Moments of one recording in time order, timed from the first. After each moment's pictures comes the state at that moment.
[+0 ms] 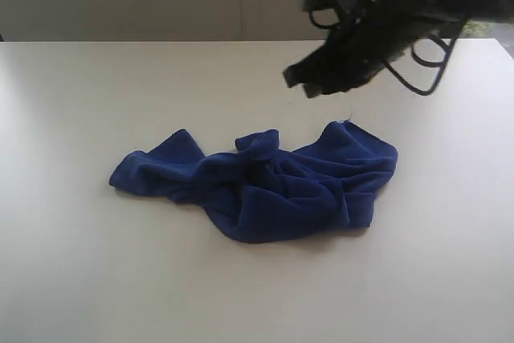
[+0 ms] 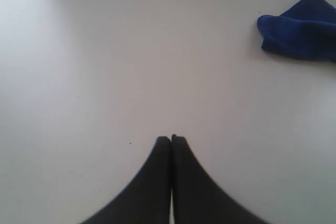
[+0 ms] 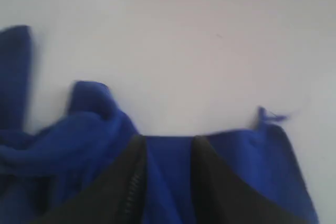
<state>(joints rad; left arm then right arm) 0.06 0.00 0.02 -0.17 0.53 0.15 0.20 1.84 -1.37 0.30 0.60 -0.32</state>
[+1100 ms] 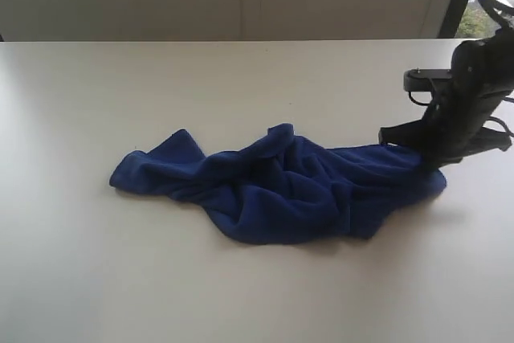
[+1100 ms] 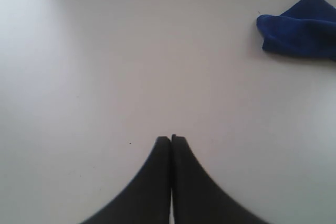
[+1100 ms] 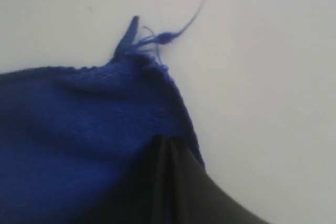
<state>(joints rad) 0.06 0.00 0.02 -0.17 0.53 0.15 -0.05 1.98 -1.17 -0.15 0.59 0.28</state>
